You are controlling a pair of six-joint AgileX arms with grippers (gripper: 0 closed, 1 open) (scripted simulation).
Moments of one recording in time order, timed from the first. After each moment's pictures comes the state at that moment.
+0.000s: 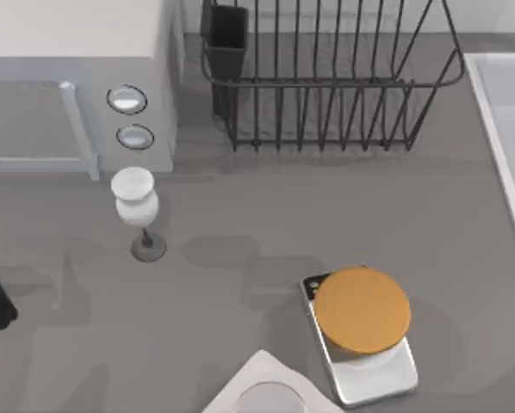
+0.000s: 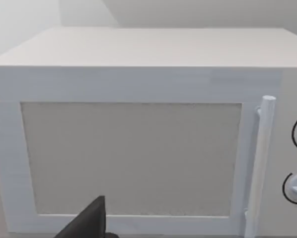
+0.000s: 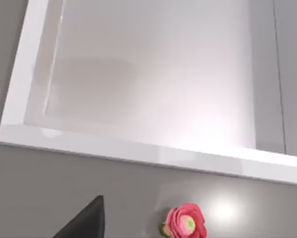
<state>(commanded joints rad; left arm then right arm) 0.00 0.00 0.00 0.00 0.00 0.00 -0.26 0.67 0.42 -0.53 0.00 -0.43</state>
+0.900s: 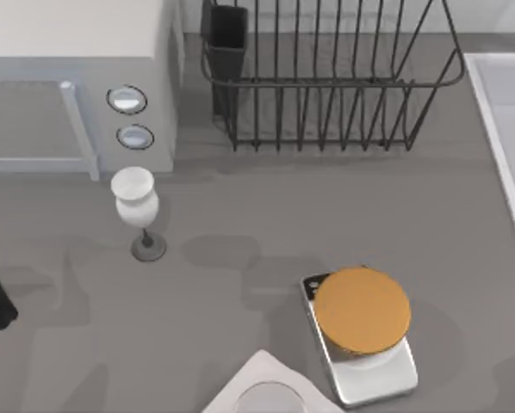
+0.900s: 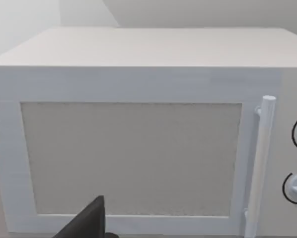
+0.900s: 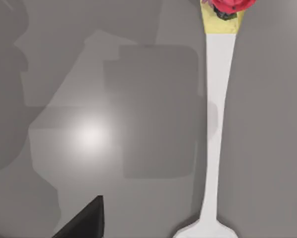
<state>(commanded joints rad) 0.00 0.00 0.00 0.00 0.00 0.00 -0.53 1.37 0.87 -1.06 0.00 -0.88</state>
